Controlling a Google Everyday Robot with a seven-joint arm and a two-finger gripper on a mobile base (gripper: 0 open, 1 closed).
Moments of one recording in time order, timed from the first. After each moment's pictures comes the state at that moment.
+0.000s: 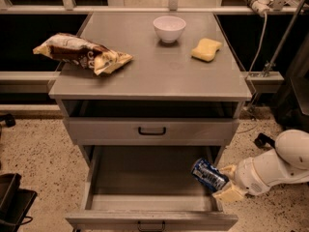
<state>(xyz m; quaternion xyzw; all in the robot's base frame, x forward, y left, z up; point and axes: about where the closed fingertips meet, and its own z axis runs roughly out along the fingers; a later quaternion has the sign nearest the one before) 0.410 -0.214 0.582 -0.53 0.79 0.25 0.19</state>
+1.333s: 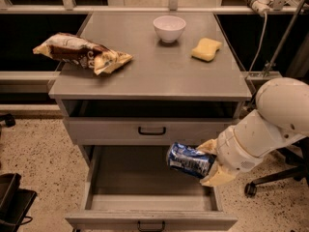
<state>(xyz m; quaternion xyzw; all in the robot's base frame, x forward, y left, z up) 0.395 -0.138 0.730 -0.70 0.67 0.16 0.16</state>
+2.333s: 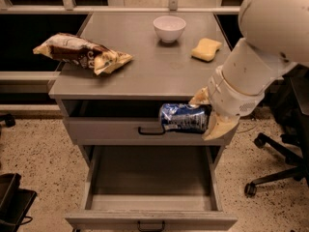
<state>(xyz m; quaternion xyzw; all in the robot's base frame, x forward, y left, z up) 0.445 -0.124 0.857 -0.80 0.59 0.02 0.13</state>
